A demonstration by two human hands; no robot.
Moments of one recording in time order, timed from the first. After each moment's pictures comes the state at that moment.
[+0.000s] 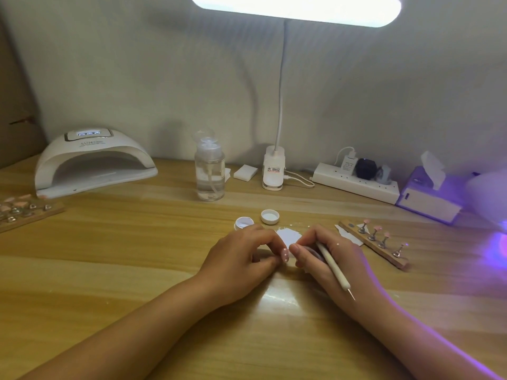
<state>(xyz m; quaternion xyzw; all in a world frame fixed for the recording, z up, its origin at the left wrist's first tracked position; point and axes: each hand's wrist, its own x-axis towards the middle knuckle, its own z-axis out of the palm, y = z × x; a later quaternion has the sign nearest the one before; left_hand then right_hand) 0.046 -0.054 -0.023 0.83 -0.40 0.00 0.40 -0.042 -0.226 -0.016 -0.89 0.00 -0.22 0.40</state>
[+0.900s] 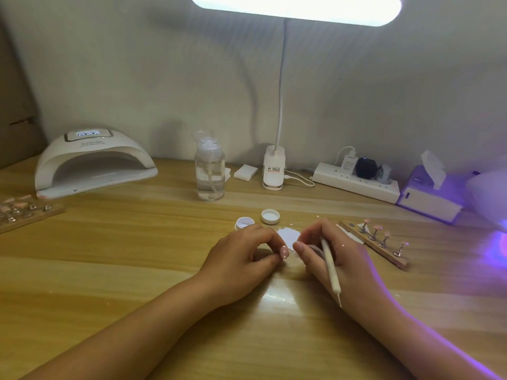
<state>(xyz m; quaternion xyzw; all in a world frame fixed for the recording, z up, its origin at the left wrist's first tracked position) 0.046 -0.053 -0.023 0.82 -0.40 -0.02 0.40 -0.046 -0.223 -0.016 -0.88 -0.01 -0.26 0.39</state>
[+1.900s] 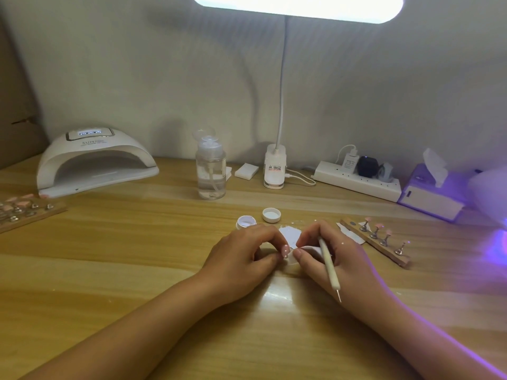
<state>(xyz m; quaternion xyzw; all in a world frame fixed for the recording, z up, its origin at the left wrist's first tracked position) 0.045 -0.052 -0.023 0.83 -0.41 0.01 0.37 -0.048 -0.221 -0.012 -0.87 -0.02 -0.21 0.44</state>
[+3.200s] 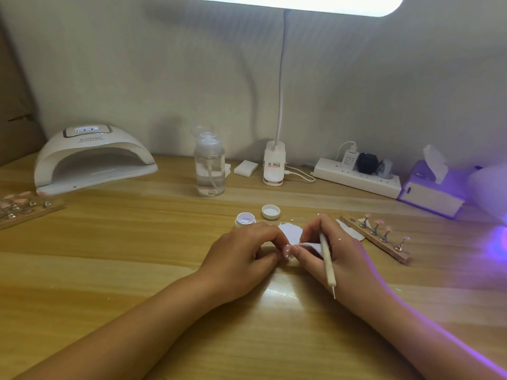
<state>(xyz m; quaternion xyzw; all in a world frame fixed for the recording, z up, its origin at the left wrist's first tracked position) 0.044 -0.053 -0.024 0.84 -0.42 0.01 0.35 -0.045 -0.225 -0.018 -0.89 0.00 -0.22 0.41</state>
